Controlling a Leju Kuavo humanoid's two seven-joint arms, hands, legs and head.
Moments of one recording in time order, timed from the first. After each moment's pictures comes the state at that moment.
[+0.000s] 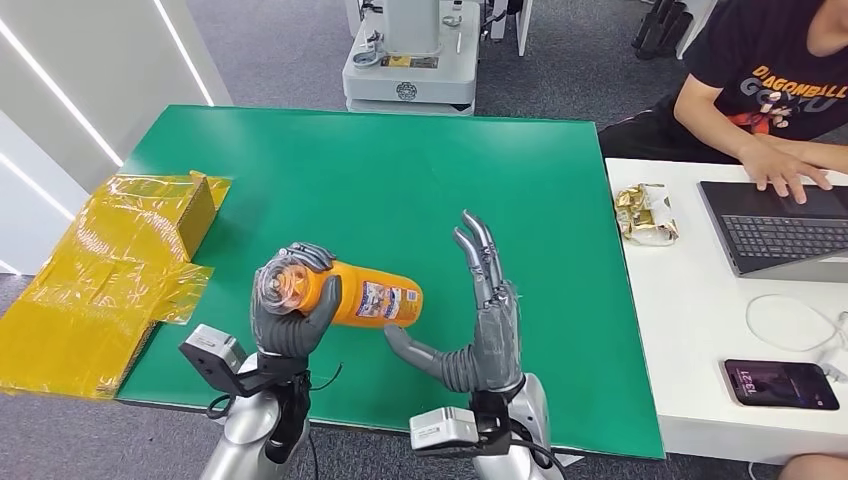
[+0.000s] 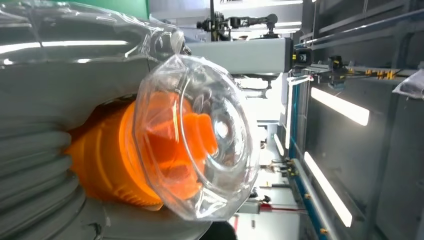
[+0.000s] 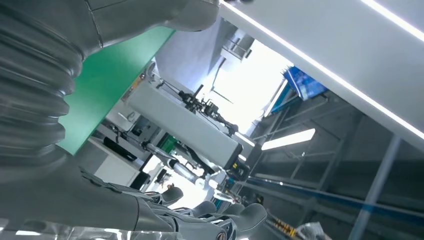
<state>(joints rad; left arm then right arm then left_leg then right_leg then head) -0.06 -0.15 -0.33 -1.58 0.04 0.11 -0.64 -0.22 0.14 0.55 -1.34 0.57 -0.58 -0.59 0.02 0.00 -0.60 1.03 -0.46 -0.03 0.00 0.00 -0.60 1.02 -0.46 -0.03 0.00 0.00</state>
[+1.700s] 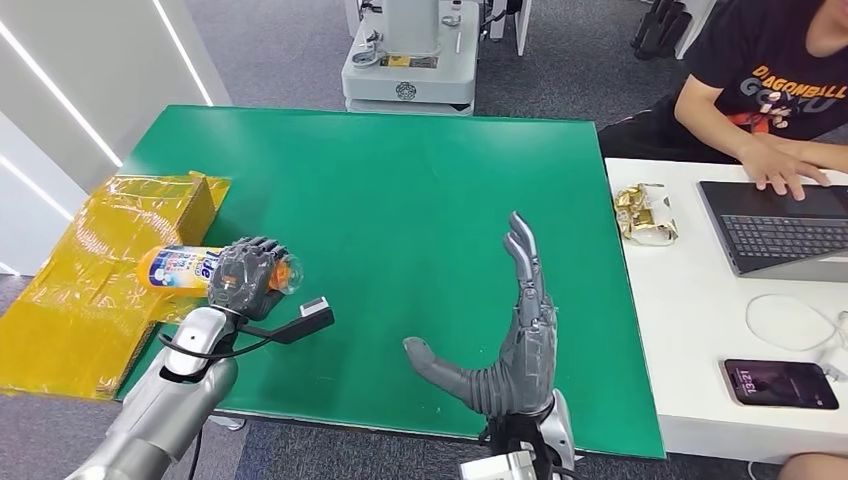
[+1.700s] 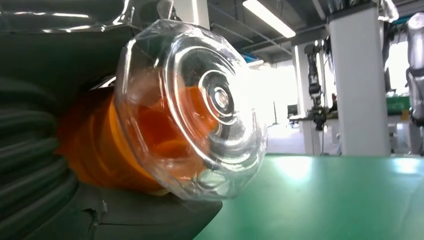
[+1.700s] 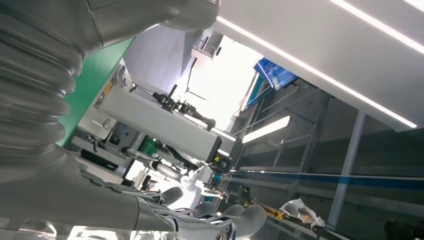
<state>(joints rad) -0.32 0.25 -0.37 -1.12 -1.20 0.39 -0.10 -0.18 0.08 0.59 -1.55 0.46 -0.55 -0.59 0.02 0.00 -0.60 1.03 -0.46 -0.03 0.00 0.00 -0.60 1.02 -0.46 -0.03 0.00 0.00</state>
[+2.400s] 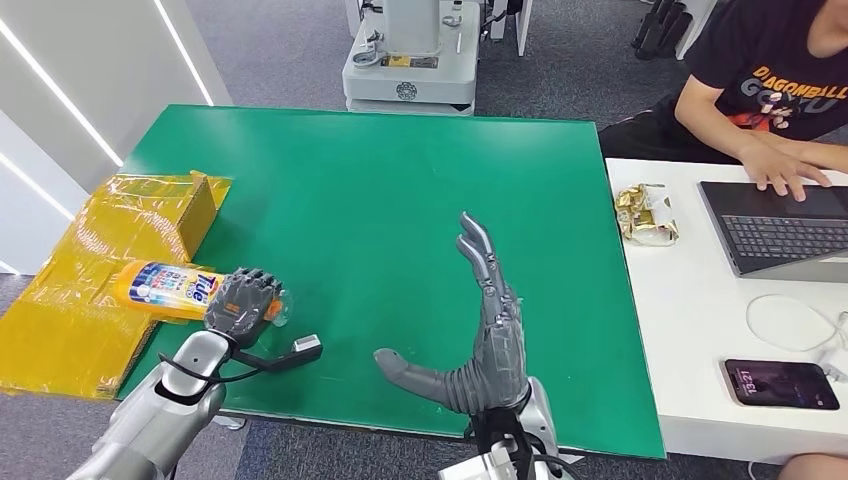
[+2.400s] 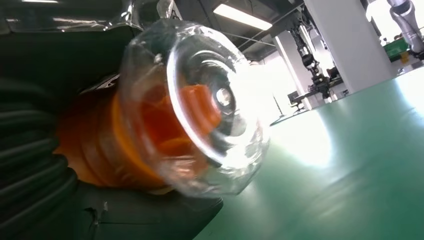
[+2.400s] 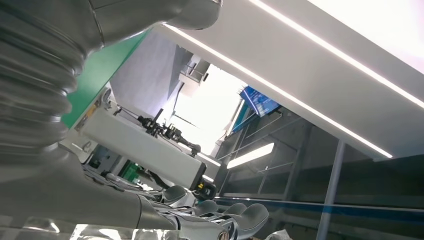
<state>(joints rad) -0.29 0.30 -0.40 -0.98 -1.42 0.40 -0.04 -0.25 0.08 0.65 -1.47 0.40 -0.49 -0.64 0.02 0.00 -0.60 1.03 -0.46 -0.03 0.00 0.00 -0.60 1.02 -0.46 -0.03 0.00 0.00</state>
